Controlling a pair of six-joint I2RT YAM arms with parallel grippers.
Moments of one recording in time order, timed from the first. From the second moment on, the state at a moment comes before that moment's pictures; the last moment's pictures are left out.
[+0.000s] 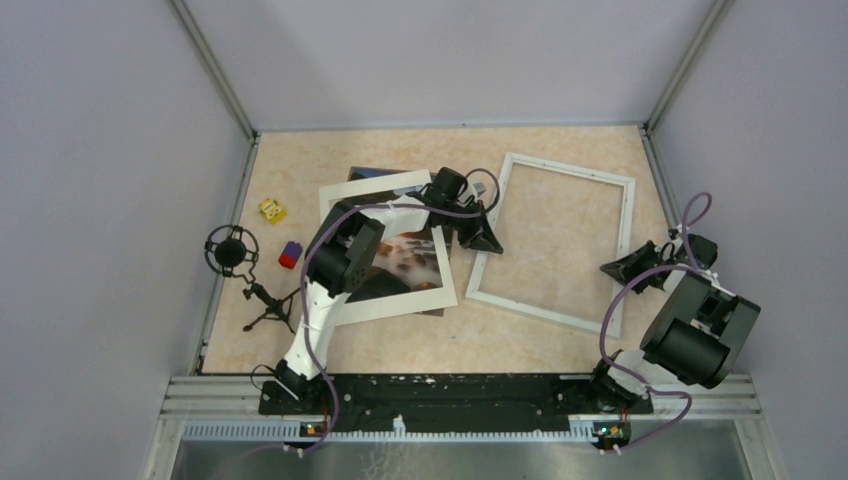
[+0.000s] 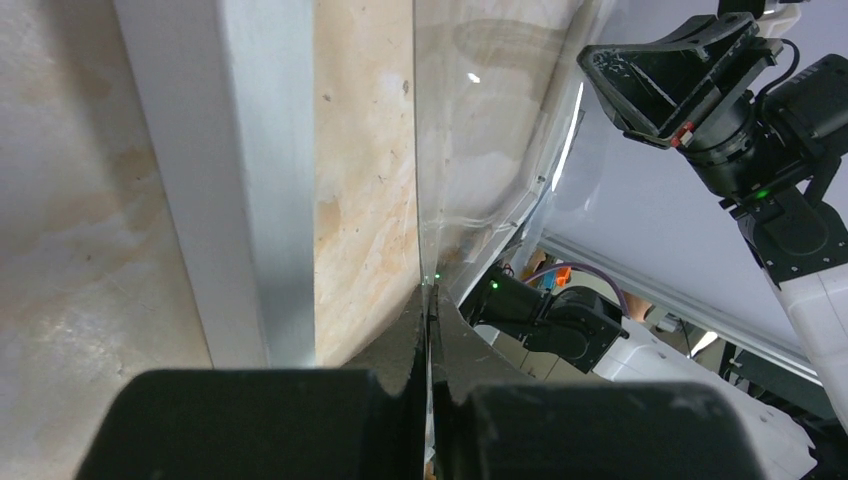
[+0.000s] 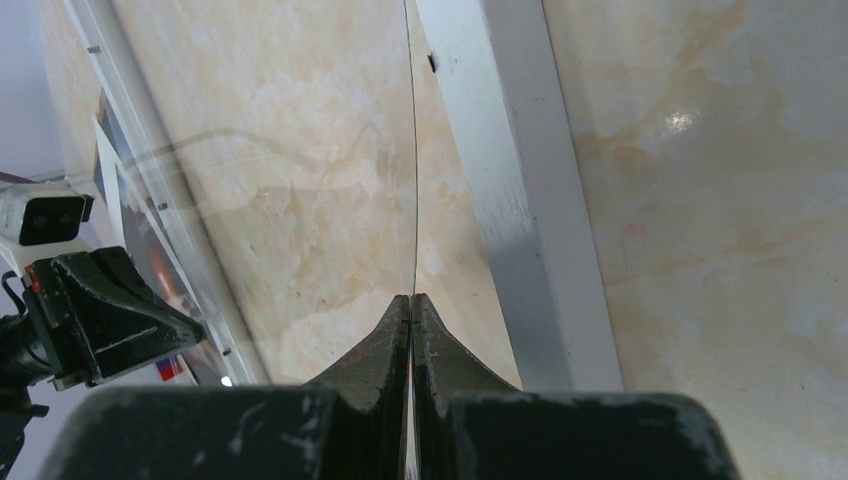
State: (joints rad) left arm -0.62 2.28 1.60 -0.14 0.84 -0.94; right arm -0.63 1.44 0.59 -0.18 -0.67 0.39
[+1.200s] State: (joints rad) left arm -0.58 2.28 1.62 -0.24 0.80 -0.86; right arm -0.63 1.43 0.59 -0.18 -0.61 0.39
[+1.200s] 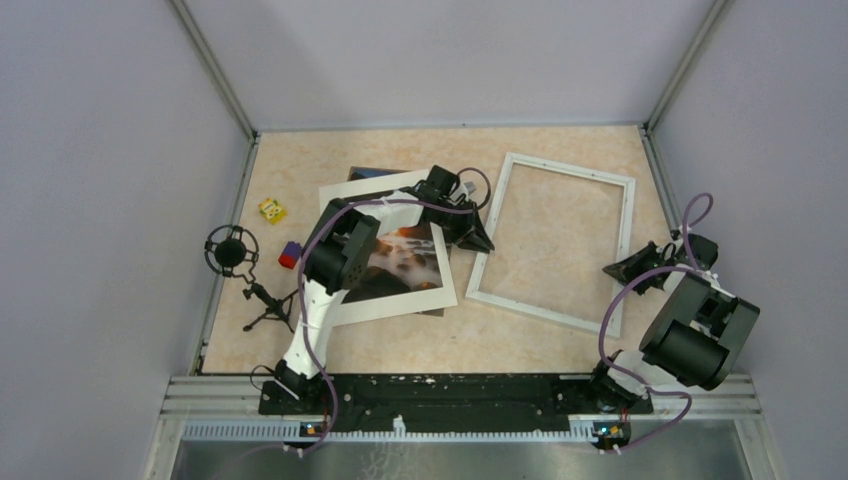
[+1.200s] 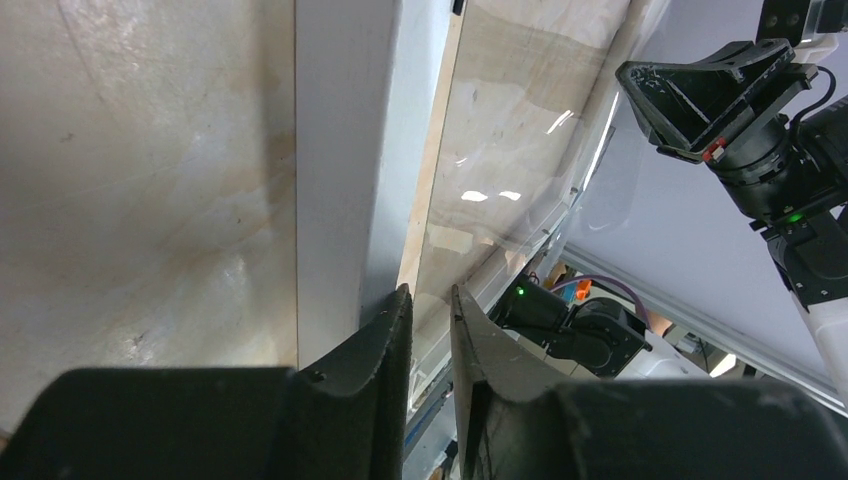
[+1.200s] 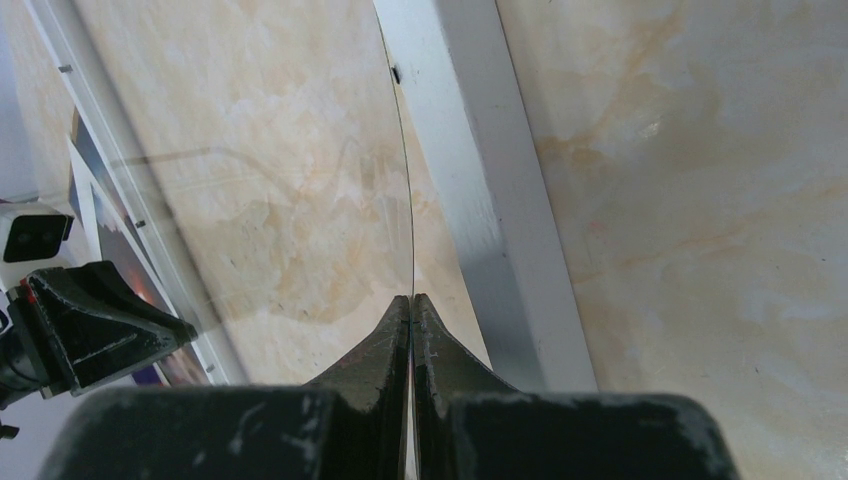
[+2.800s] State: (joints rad) left arm -0.60 2.38 1.83 -0.30 0.74 -0.81; right arm -0.64 1.43 0.58 -0.11 -0.64 0.39
